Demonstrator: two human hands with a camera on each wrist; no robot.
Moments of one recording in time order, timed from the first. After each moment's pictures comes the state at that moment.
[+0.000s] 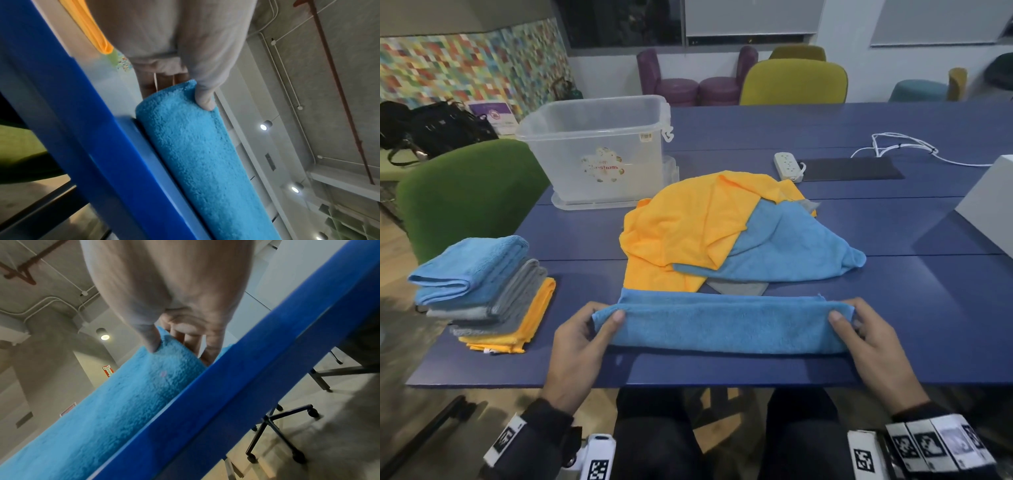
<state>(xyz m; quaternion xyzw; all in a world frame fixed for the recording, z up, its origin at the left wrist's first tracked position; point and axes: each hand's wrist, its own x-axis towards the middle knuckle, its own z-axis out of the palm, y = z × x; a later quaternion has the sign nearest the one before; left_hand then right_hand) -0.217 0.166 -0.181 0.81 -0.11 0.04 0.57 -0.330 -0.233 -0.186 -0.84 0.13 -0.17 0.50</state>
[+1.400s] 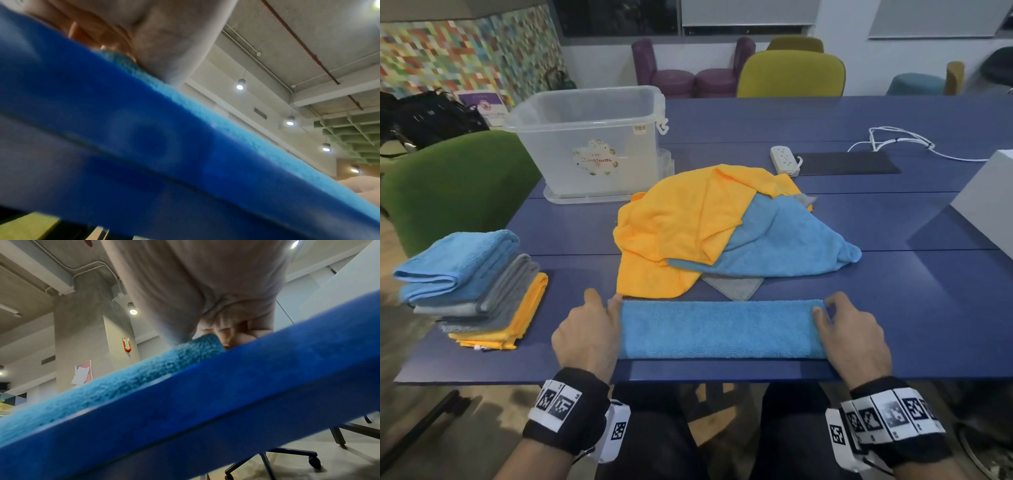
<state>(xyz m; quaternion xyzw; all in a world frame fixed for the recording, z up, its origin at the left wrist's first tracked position) -0.188 0.127 -0.190 0.99 0.10 0.06 0.11 -0.308 -0.213 -0.179 -0.91 0.34 -0.05 0.21</state>
